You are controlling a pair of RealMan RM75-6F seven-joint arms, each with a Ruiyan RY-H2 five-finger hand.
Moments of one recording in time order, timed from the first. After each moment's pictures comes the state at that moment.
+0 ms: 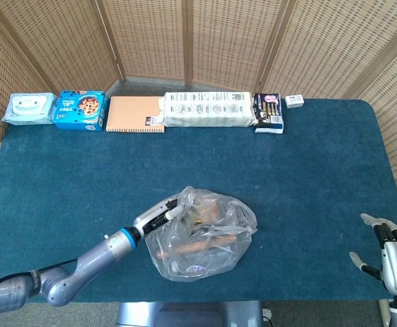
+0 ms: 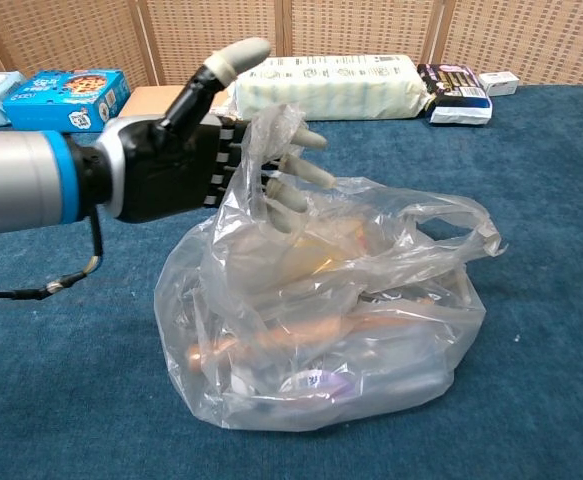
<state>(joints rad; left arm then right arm) -0.73 -1.46 -0.29 -1.78 1.20 0.58 -0.84 -0.04 -1.15 0.06 -1.68 -1.55 1.63 -0.05</state>
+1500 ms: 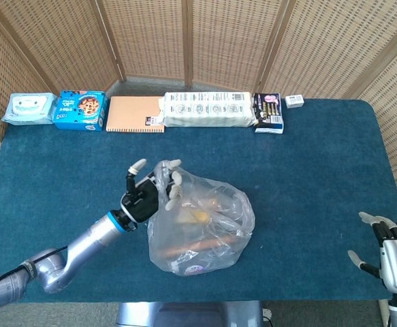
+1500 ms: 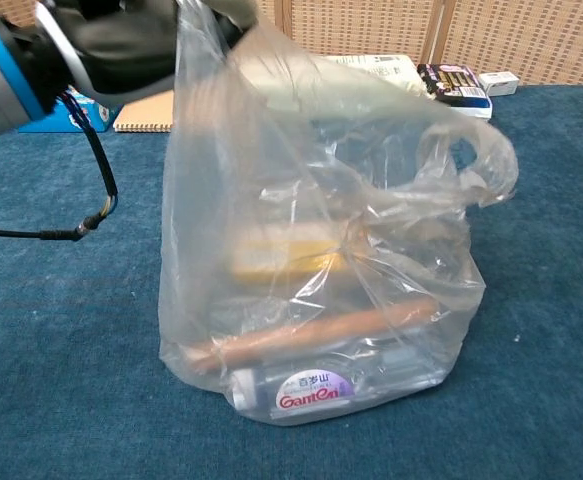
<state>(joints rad) -0.64 -1.48 -0.37 -1.58 1.84 0.90 -2.34 -0.03 -1.15 0.07 -1.67 -1.55 1.62 -0.03</state>
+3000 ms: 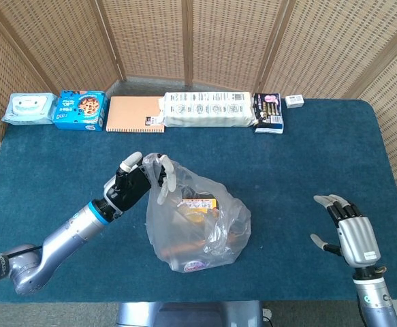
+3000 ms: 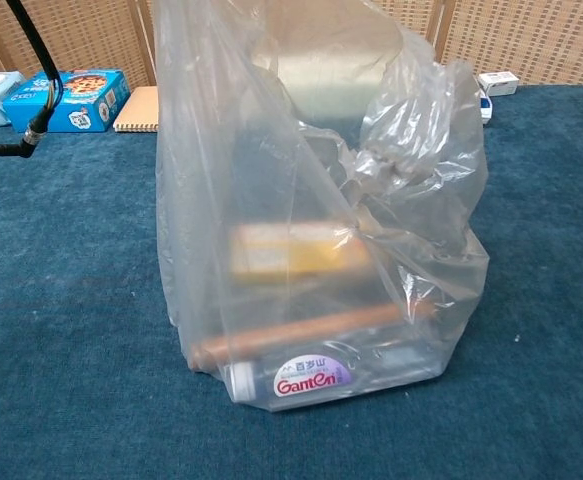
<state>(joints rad) -0.83 -1.17 -0.24 -1.85 1.52 1.02 -1.69 0.13 -1.28 0.09 -1.54 -1.65 1.53 0.02</state>
